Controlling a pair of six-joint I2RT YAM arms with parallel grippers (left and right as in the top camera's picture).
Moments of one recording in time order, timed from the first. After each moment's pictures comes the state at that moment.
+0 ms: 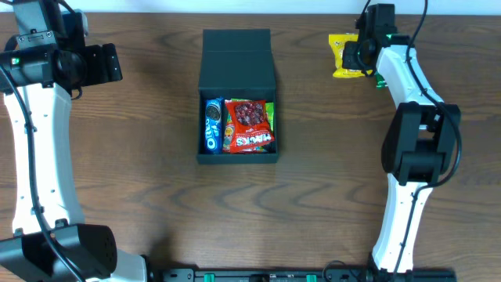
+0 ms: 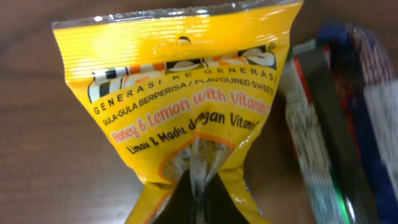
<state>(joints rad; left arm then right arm) 0.21 1.67 1.77 -1.07 0.02 0.01 -0.02 2.39 2.00 -0.69 -0.01 0.10</state>
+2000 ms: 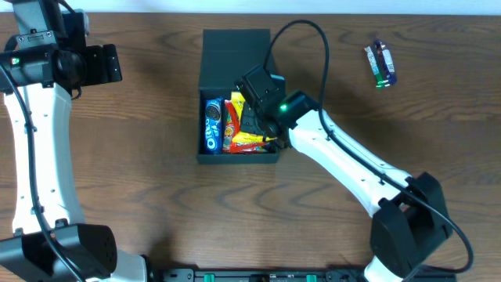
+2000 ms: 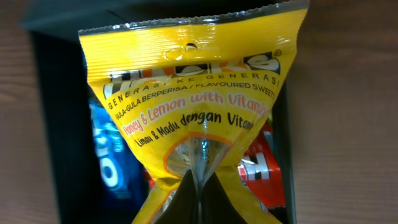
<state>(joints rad) 0.21 1.67 1.77 -1.07 0.02 0.04 0.67 1.83 1.48 -0.79 0.10 0.82</state>
